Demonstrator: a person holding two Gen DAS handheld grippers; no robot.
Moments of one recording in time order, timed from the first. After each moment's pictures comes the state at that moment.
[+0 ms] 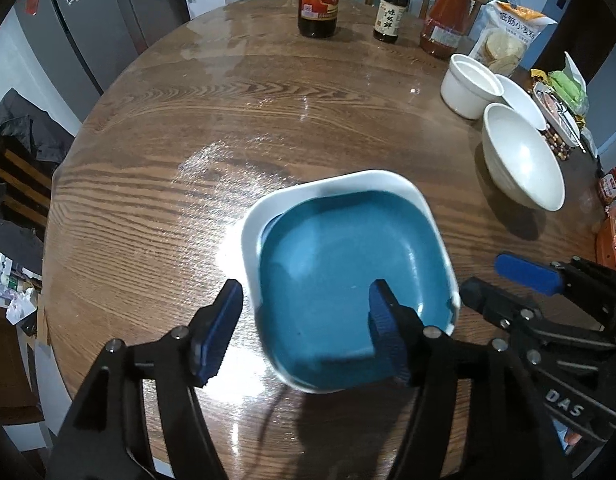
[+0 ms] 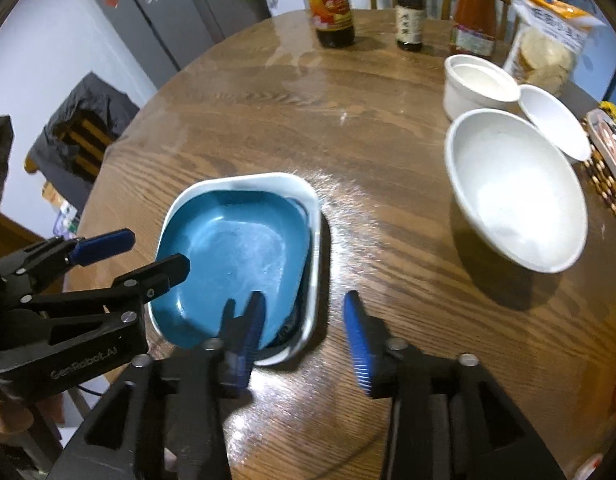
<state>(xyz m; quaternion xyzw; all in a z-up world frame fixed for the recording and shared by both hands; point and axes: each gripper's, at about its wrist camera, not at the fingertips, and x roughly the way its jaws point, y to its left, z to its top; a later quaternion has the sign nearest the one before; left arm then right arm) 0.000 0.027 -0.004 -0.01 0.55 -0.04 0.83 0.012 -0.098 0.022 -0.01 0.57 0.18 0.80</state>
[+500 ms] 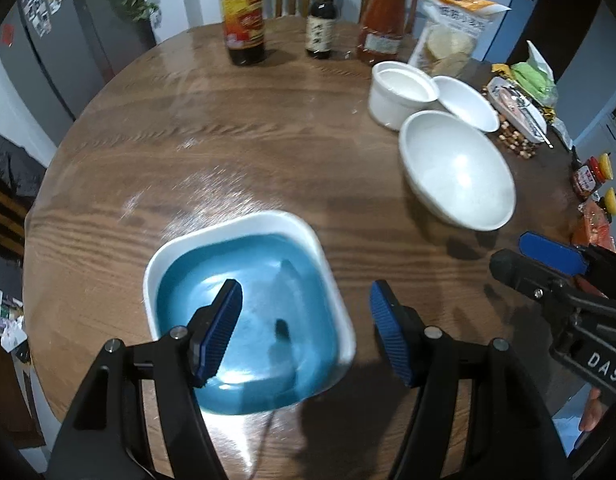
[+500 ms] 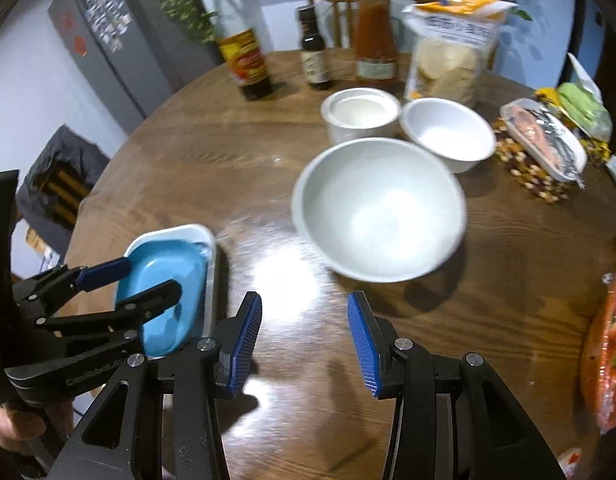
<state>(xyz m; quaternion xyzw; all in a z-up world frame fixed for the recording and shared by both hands) 0.014 -0.052 0.014 0.00 0.53 -0.08 0.84 0.018 -0.191 0.060 0.02 0.54 0.11 0.84</state>
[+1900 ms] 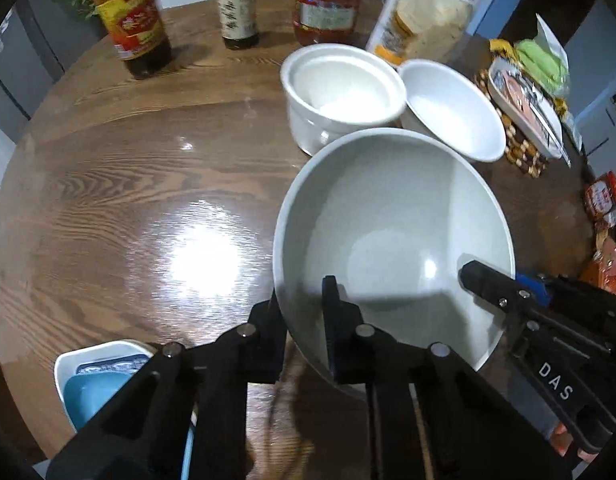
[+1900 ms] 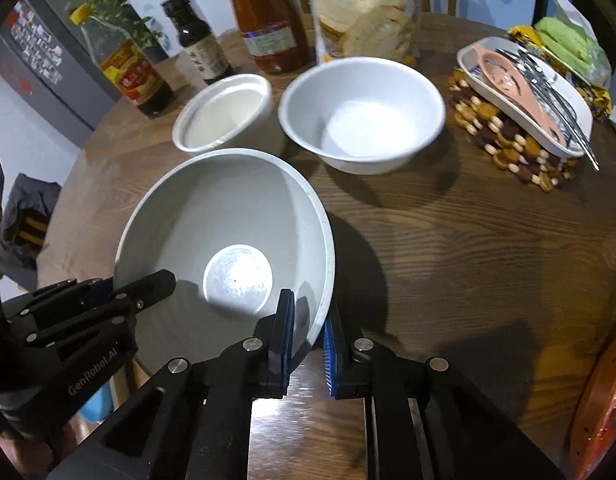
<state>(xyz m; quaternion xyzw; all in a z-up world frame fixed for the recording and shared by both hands) 0.121 -0.140 -0.017 0.01 0.58 -0.10 0.81 0.109 -0.265 0.005 0.08 0.58 0.07 0.81</state>
